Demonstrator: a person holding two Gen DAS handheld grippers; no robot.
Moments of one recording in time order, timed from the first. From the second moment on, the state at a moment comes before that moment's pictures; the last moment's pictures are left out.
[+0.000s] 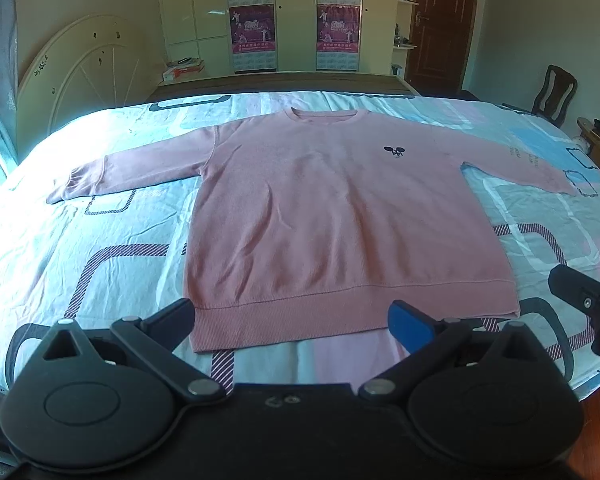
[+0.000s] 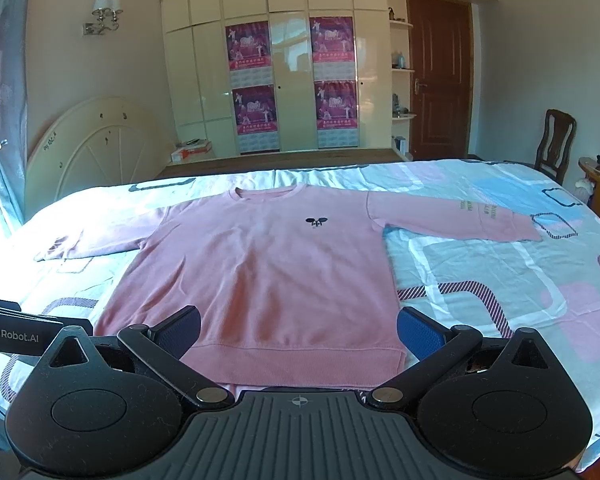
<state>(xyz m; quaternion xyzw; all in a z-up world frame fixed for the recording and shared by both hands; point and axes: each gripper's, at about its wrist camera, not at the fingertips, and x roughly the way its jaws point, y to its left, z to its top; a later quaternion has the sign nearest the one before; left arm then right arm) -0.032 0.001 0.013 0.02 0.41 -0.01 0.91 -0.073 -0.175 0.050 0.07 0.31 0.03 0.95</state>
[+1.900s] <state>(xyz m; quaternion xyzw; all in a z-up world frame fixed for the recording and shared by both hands) 0.050 -0.019 -0.010 0.03 0.43 0.01 0.90 -0.009 -0.225 0.027 0.08 0.33 -0.01 0.94</state>
